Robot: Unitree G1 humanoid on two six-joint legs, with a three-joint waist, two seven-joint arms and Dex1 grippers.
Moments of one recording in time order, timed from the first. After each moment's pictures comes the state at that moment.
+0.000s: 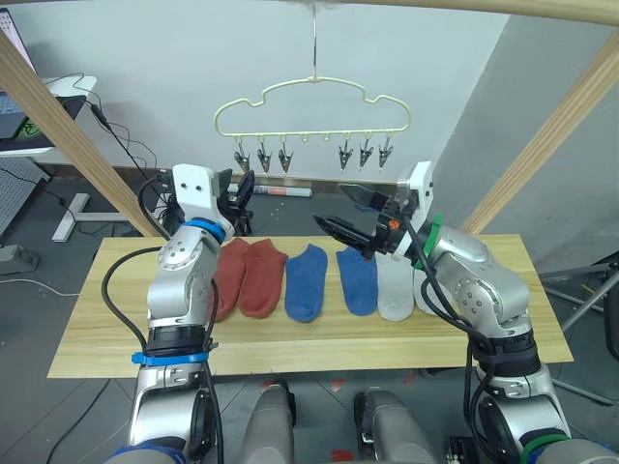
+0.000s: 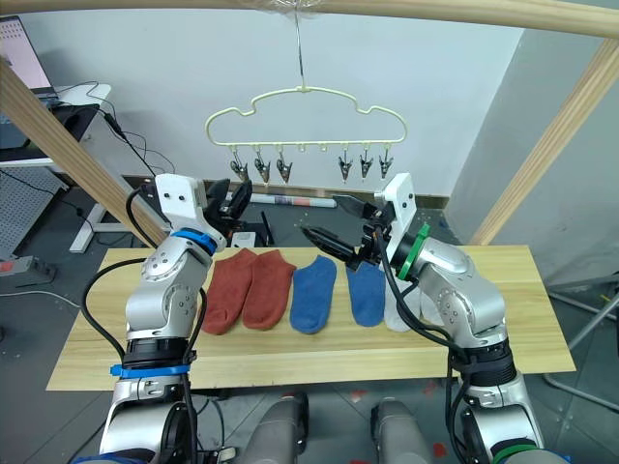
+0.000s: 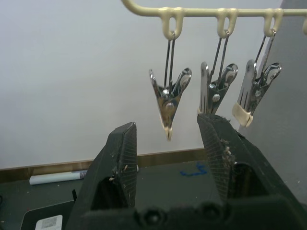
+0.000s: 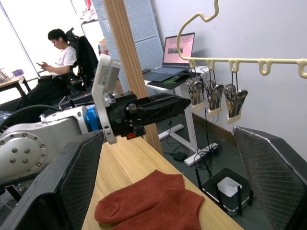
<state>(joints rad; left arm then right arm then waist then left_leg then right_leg) -0.56 0.27 0.22 0.14 -0.31 0.25 -0.29 -0.55 -0.23 0.06 -0.22 0.52 0.56 0.69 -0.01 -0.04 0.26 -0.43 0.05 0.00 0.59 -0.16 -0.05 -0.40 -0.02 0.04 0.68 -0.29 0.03</state>
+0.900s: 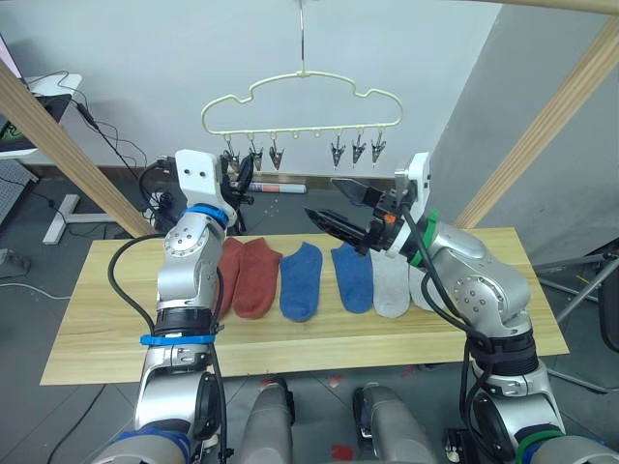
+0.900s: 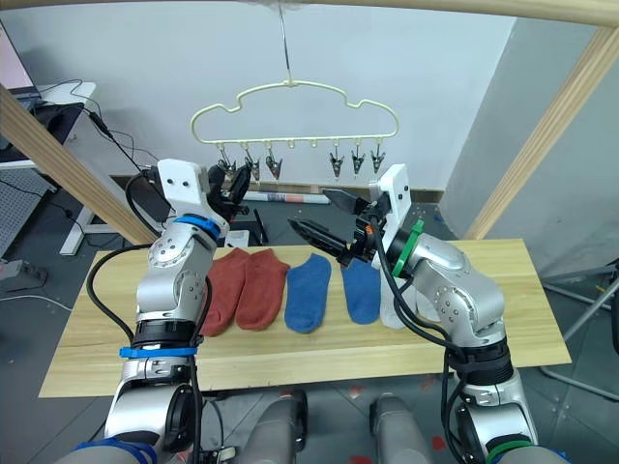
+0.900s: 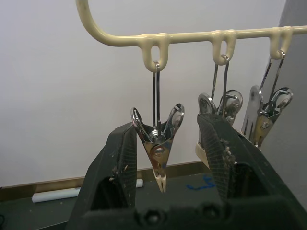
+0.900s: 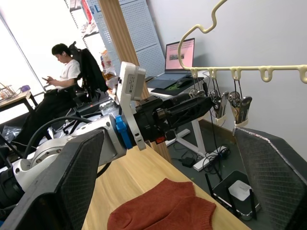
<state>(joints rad) -0.65 0.27 0.21 0.27 -0.26 0.14 -0.25 -0.57 -0.21 0.06 -0.27 0.60 0.65 0.63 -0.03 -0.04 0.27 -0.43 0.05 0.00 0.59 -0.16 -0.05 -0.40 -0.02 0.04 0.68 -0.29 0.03</state>
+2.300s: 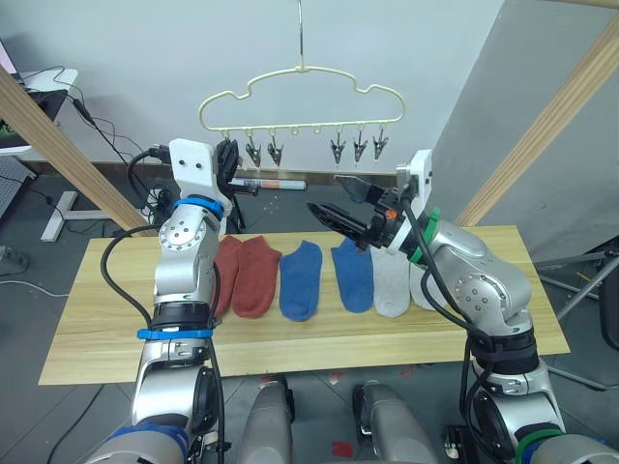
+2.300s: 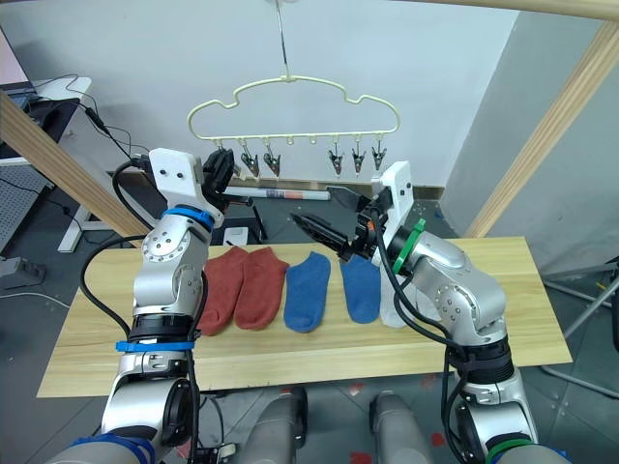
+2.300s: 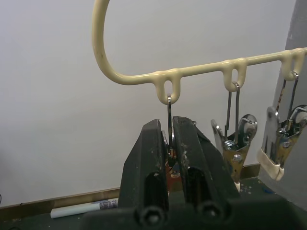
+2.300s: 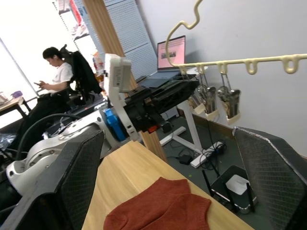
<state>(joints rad) -0.68 0.29 0.21 0.29 -0.22 0.07 -0.24 -0.57 -0.22 0.05 -0.27 0.62 0.66 0.56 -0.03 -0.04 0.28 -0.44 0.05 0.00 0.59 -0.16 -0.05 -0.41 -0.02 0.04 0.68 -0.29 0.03</state>
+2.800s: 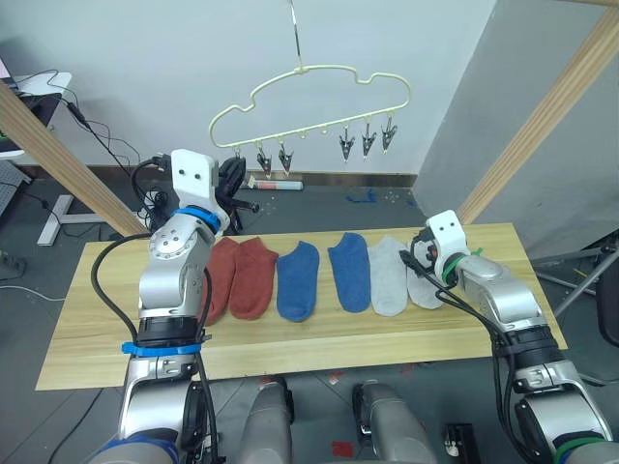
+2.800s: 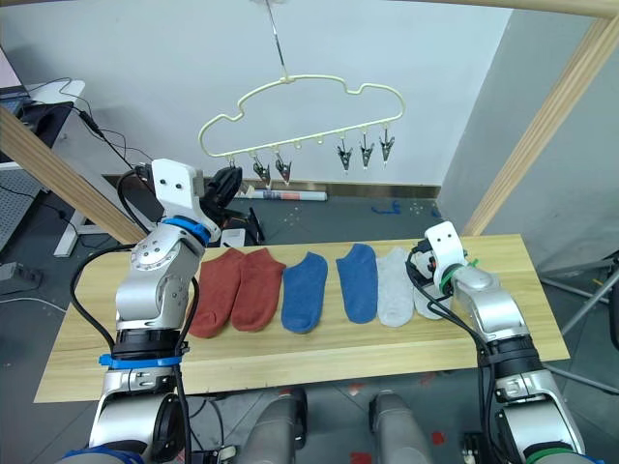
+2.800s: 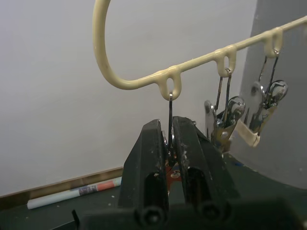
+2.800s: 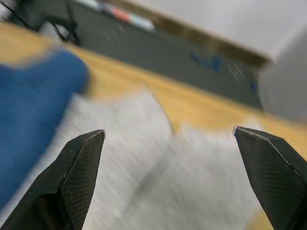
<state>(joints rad) -0.58 0.33 0.20 0.12 -0.27 0.27 -0.33 -0.52 -0.42 0.10 0.29 0.14 0.60 0.31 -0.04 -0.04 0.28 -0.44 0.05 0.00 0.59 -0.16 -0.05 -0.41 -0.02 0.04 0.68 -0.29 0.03</state>
